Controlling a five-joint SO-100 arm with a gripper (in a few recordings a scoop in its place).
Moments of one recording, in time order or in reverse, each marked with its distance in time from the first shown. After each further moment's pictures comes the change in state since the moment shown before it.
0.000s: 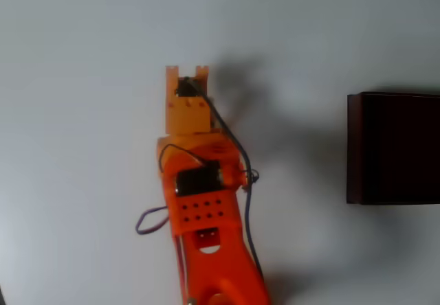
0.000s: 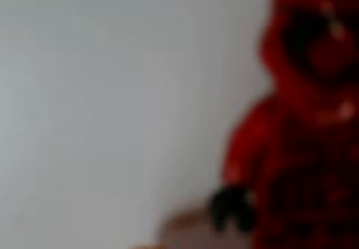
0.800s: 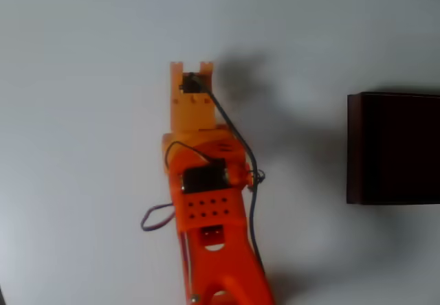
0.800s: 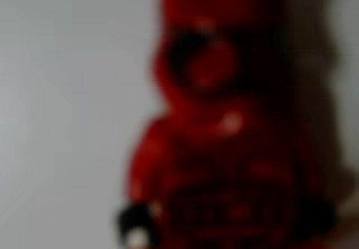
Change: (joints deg) arm 1.7 -1.1 0.2 -2.9 -2.0
